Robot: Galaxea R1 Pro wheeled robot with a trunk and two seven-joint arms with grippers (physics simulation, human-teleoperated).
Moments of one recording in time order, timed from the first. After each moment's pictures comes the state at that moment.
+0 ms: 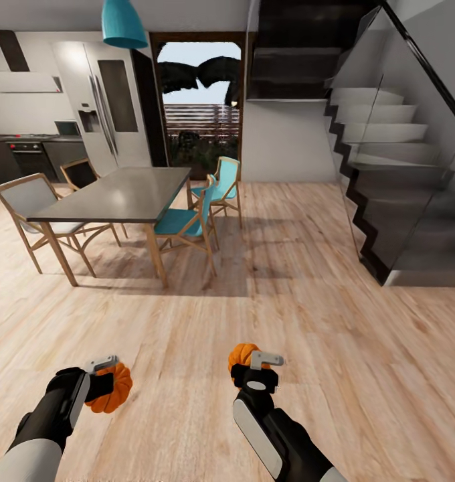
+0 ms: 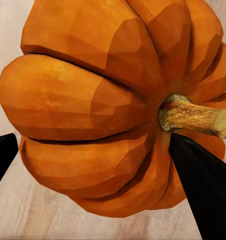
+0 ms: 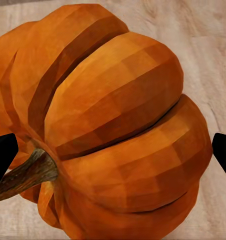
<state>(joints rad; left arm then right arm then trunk) -0.55 0.10 0.37 -0.84 -0.10 0.77 -0.04 -0.46 0.17 0.58 -1.04 -0.57 0.35 -0.83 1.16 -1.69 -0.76</state>
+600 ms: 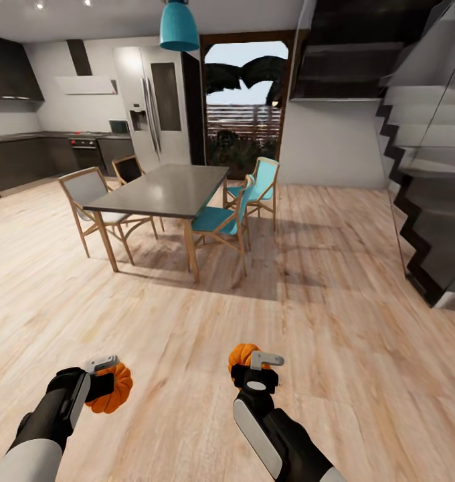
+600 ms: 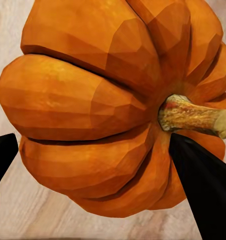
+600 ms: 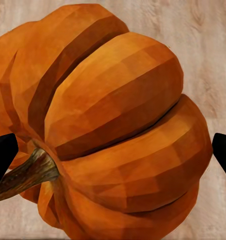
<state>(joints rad) -0.55 0.09 0.37 -0.84 -0.10 0.78 -0.04 -0.46 0.17 0.58 -1.04 -0.57 0.35 -0.83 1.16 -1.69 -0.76</state>
